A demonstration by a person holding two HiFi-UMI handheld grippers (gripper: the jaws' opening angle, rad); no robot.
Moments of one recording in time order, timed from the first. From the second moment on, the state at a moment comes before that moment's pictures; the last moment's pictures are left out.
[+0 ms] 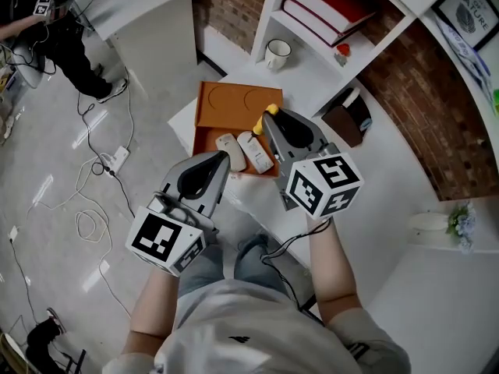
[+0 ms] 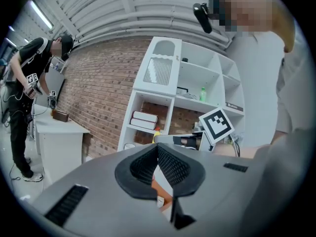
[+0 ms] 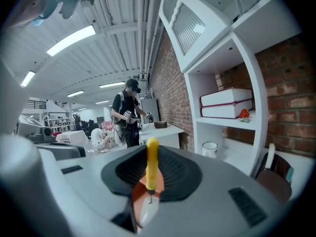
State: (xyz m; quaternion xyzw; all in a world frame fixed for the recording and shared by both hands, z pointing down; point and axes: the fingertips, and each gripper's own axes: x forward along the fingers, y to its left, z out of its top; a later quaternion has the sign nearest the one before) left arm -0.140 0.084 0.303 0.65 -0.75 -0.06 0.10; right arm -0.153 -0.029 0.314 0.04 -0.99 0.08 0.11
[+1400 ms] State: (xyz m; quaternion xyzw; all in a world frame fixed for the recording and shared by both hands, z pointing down) left arm -0.206 0.169 0.326 0.60 -0.79 -0.07 0.11; right arm -0.212 0.058 0.438 0.02 -0.96 0.15 0.22
